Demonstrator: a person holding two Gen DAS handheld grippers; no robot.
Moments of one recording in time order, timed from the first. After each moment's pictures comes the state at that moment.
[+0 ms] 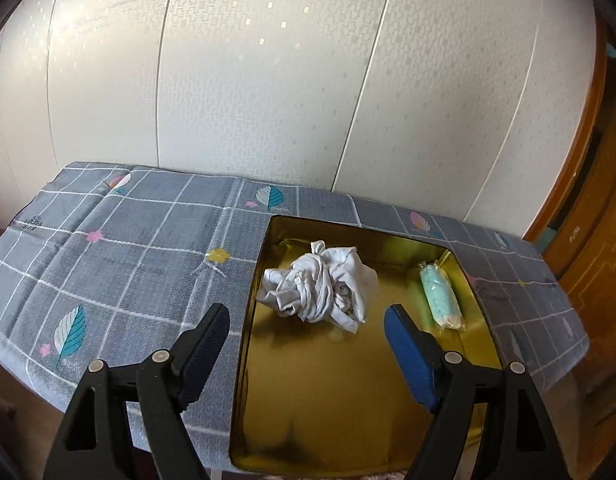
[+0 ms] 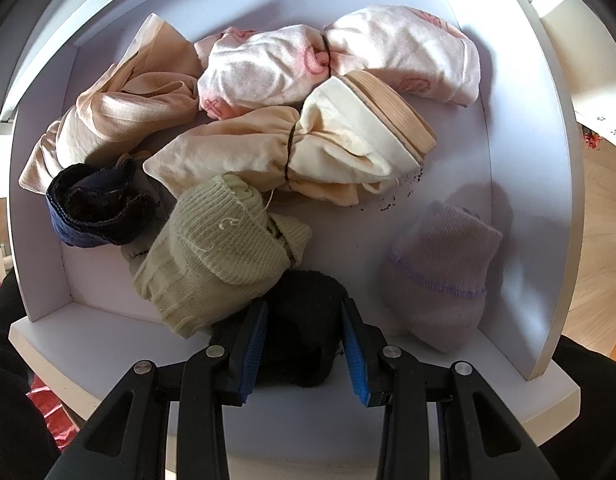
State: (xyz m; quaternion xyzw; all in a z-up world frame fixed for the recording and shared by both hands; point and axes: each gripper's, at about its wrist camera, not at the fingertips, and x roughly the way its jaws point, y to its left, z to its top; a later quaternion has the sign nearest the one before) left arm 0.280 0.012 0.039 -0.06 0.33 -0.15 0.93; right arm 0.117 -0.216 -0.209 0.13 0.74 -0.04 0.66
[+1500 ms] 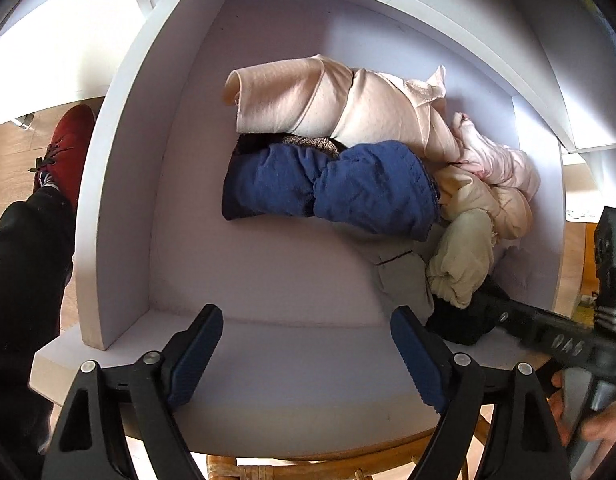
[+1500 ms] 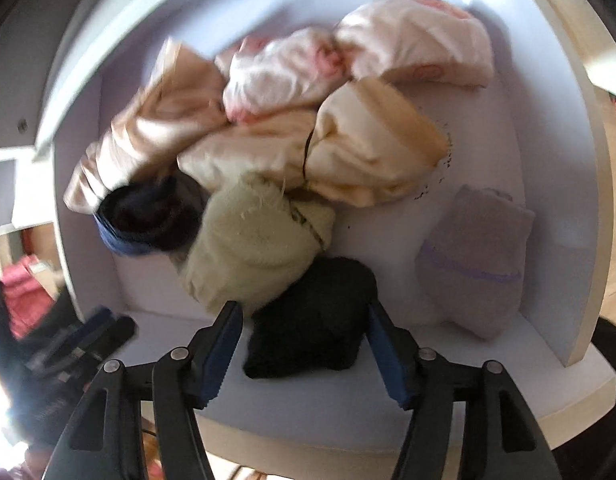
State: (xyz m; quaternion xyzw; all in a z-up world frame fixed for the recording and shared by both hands) left arm 0.140 -0.003 -0.283 -0.05 0.71 -0.11 0.69; right arm 0.113 -0.239 -0.216 0.22 0.72 0.02 0.66
